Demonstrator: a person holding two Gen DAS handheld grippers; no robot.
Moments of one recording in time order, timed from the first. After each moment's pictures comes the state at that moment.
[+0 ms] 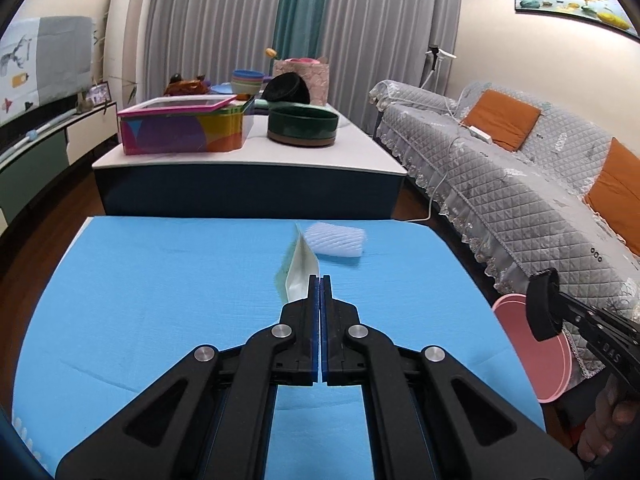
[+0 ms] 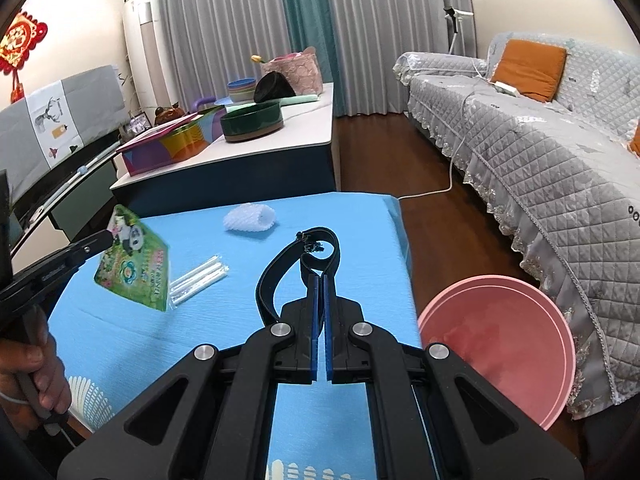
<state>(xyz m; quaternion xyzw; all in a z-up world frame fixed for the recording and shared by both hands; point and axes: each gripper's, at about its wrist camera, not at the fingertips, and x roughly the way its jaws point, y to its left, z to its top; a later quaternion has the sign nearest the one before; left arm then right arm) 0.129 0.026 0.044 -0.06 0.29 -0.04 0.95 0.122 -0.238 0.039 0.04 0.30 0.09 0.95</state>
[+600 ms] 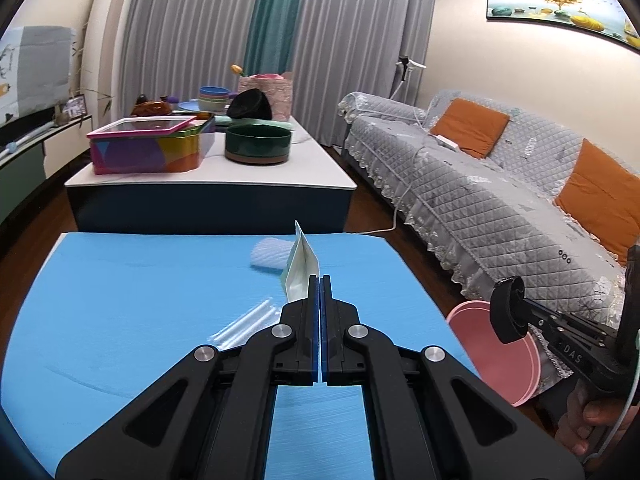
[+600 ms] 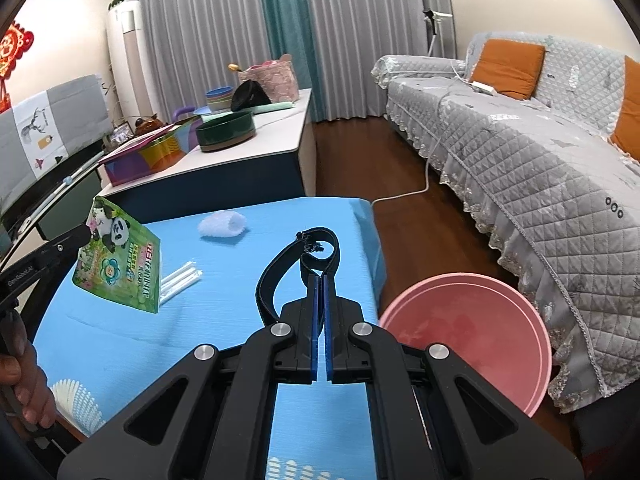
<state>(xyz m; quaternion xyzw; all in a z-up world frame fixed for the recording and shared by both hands) 0.117 -0.014 0.060 -0.06 0.26 -0.09 0.96 0.113 -0.270 0.041 0.05 0.30 0.05 0.95</state>
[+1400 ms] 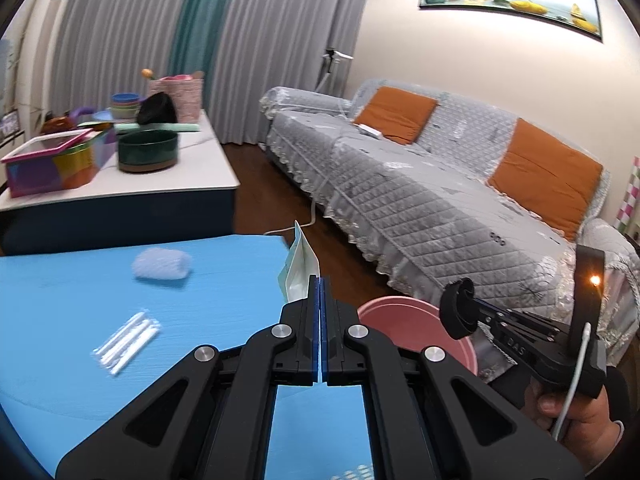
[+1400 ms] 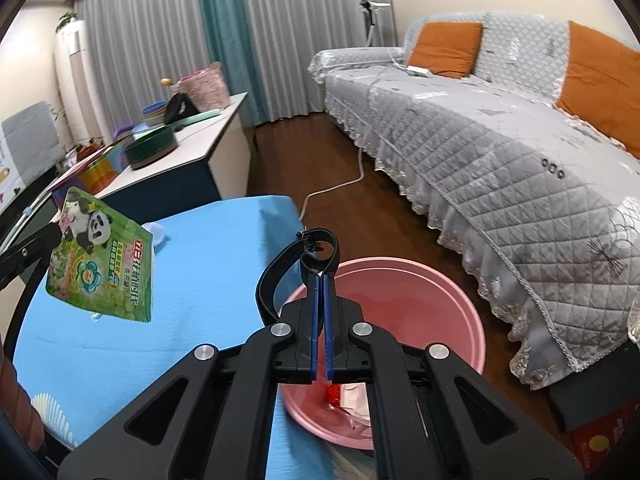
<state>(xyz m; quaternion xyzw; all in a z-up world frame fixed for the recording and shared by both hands) 0.114 -0.120 0.066 -0.05 0.26 -0.22 0.94 0.101 -0.362 0.031 0.08 0.31 -0.04 0.95</state>
